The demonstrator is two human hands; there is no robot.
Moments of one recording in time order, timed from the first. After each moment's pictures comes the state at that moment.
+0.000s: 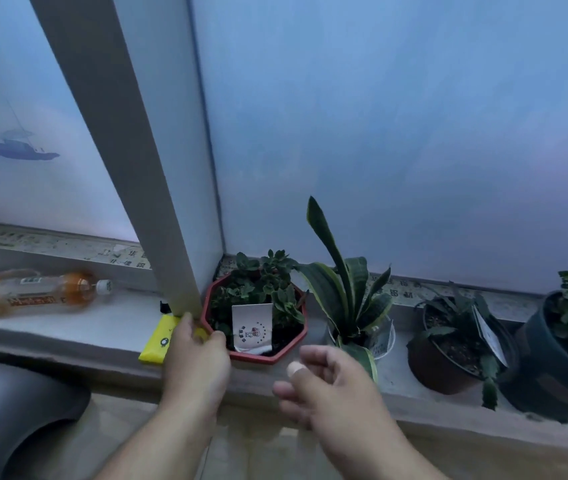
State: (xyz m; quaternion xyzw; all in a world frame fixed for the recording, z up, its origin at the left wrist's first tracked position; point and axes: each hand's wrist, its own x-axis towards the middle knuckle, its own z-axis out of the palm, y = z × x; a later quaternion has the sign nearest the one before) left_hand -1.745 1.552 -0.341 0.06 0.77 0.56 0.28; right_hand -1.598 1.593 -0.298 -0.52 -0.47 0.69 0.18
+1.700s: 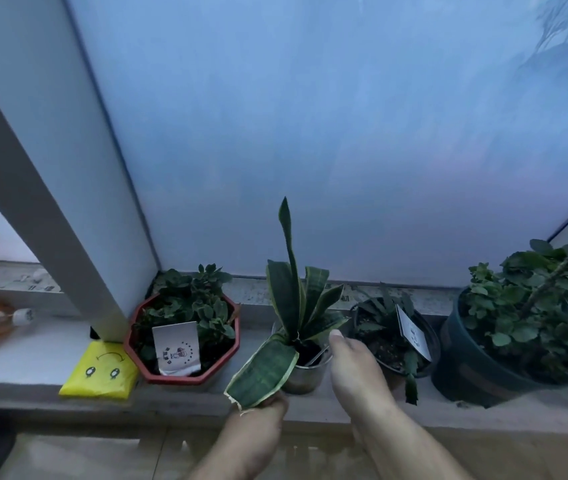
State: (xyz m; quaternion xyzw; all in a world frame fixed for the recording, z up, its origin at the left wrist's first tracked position) left_hand -1.623 1.601 -0.377 0.19 0.73 0.44 0.49; right_hand -1.524 1.695 -0.345 -0.63 -0.52 0.54 0.21
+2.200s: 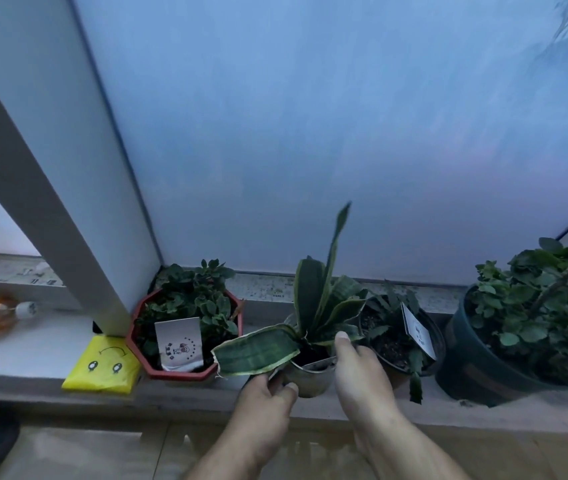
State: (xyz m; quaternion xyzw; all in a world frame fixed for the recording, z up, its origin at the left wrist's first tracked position) left_hand -1.630 1.611 -0.390 0.22 0.69 0.46 0.51; right_hand -1.523 1.691 -0.353 -0.68 -0.50 0.51 0.19
